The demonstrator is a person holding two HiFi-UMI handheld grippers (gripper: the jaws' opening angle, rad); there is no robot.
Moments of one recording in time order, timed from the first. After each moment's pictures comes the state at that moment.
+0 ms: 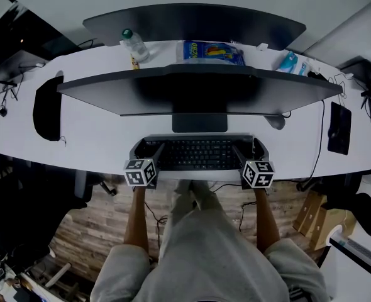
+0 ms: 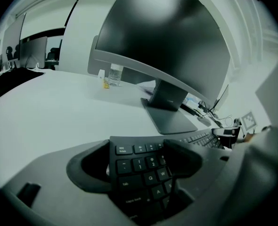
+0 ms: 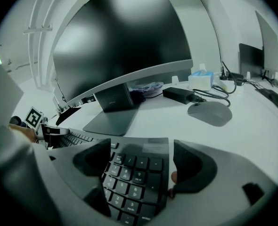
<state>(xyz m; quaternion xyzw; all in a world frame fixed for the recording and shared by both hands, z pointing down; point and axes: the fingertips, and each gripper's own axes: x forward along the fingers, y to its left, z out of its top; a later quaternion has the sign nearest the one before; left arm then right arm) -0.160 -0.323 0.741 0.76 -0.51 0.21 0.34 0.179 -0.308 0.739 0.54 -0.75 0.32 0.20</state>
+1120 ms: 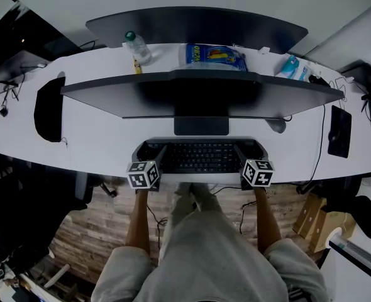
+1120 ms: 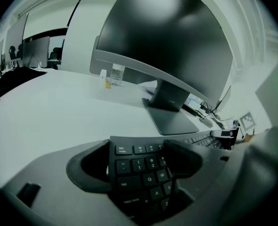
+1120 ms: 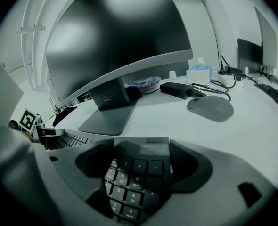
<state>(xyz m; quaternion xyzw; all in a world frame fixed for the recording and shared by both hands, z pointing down) -0.160 -0.324 0.742 0.75 -0.52 0.21 0.35 0.178 -0.315 0.750 0.55 -0.73 0.34 0.21</state>
